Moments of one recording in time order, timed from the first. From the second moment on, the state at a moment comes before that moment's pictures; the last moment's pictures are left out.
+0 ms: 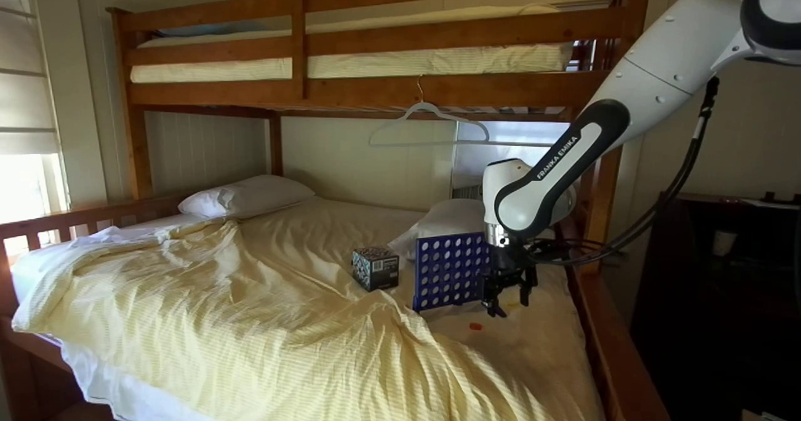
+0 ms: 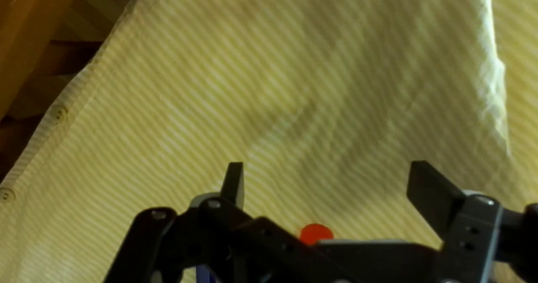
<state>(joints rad) -0.06 0.23 -0.08 -2.29 -0.16 2.44 0.41</state>
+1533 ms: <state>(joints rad) -0.08 0.48 -0.13 -2.23 -0.03 2.94 0.24</state>
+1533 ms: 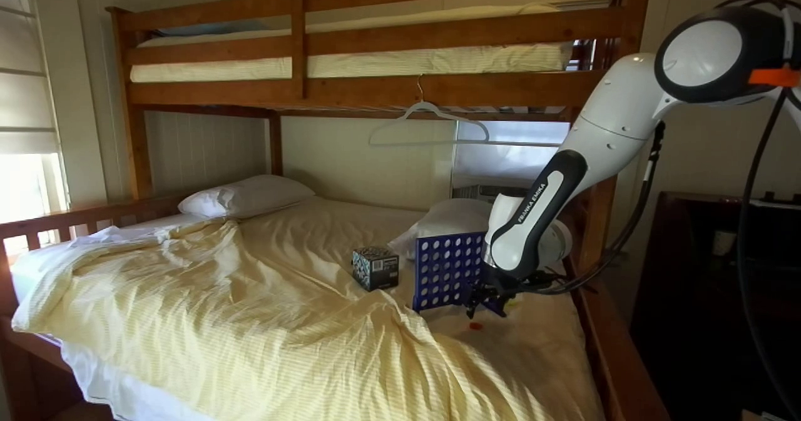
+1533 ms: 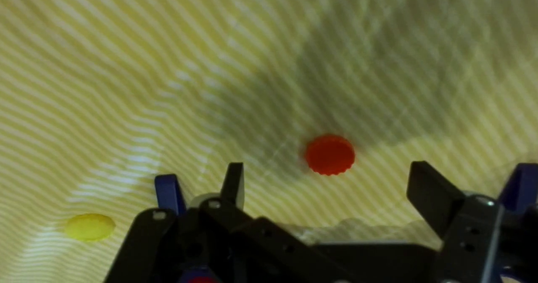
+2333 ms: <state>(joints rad) -0.10 0.60 -0.10 -2.11 -0.02 2.94 0.14</state>
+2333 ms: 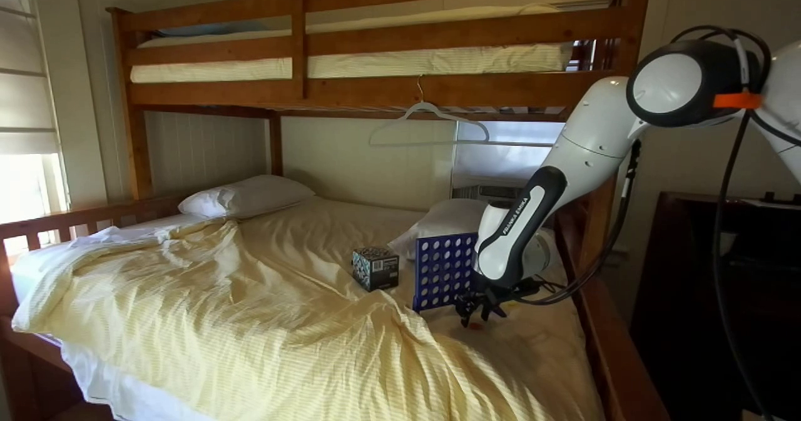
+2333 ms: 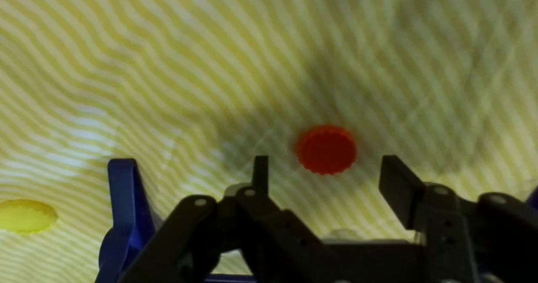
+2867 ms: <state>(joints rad) -0.10 0.64 -0.10 -2.07 -0.02 2.94 0.11</state>
